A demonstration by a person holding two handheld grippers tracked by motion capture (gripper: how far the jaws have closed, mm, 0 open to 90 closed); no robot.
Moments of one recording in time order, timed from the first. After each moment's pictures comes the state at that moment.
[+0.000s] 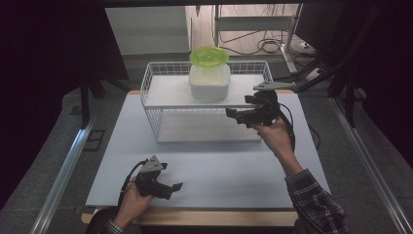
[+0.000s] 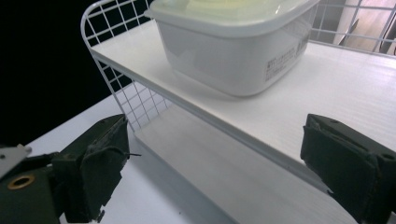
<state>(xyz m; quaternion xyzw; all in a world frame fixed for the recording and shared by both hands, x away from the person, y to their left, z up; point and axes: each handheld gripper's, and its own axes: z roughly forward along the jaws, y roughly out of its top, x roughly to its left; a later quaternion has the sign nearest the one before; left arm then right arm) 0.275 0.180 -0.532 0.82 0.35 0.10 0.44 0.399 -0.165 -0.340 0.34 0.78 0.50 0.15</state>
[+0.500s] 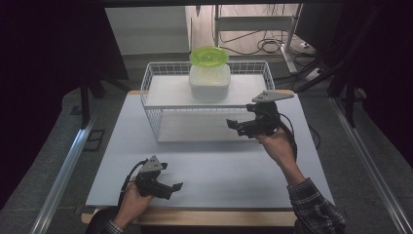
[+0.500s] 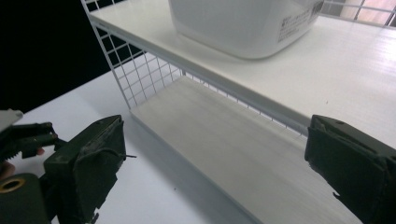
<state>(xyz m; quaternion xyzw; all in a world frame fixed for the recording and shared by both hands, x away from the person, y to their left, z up) 0.275 0.179 -0.532 0.82 0.35 0.10 0.44 0.384 -0.169 -0.359 0.32 0.80 0.48 0.16</state>
